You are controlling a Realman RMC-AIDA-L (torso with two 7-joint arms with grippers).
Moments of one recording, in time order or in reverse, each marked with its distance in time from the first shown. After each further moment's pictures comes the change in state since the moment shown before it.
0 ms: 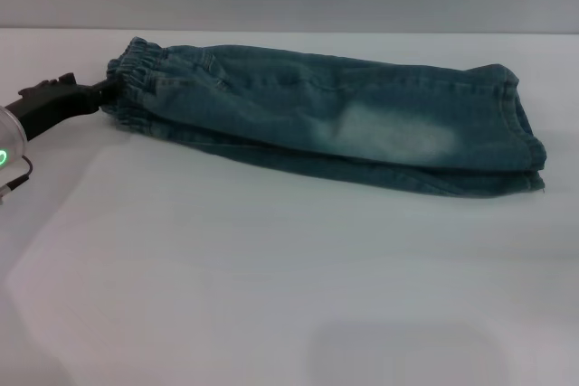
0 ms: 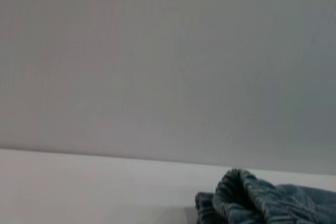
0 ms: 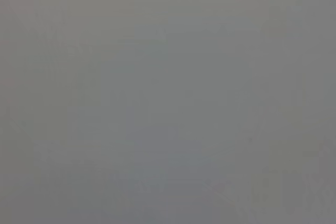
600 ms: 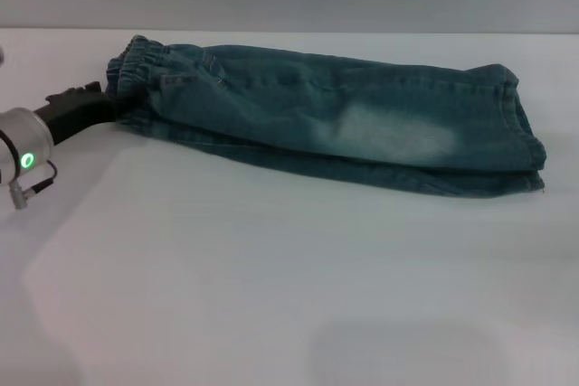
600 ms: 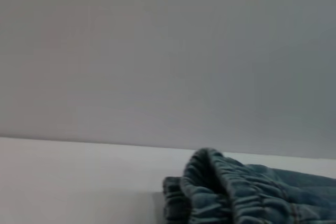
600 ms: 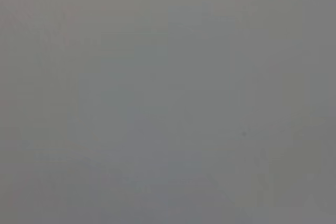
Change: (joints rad) left arm -0.050 0.001 0.001 -0.081 0.000 -0.019 0.029; right arm 0.000 -0.003 0.000 0.011 0.002 0.009 0.011
